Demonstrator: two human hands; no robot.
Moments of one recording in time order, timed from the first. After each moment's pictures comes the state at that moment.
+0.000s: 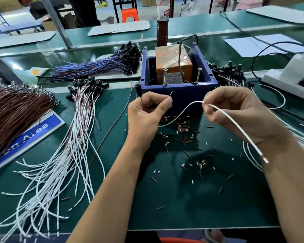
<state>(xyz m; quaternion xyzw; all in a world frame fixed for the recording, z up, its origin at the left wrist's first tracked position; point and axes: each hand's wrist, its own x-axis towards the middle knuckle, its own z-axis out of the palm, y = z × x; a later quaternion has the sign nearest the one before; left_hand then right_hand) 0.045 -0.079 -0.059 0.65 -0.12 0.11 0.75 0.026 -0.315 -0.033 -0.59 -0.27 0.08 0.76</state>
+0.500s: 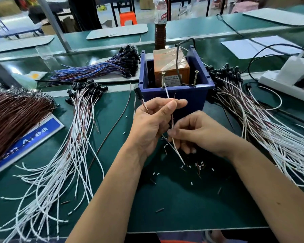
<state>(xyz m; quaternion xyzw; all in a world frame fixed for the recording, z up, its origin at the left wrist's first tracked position) 0.037 -0.083 -0.050 0.54 -0.12 -0.09 0.83 0.018 -0.257 -0.050 -0.74 -0.17 0.18 0.63</state>
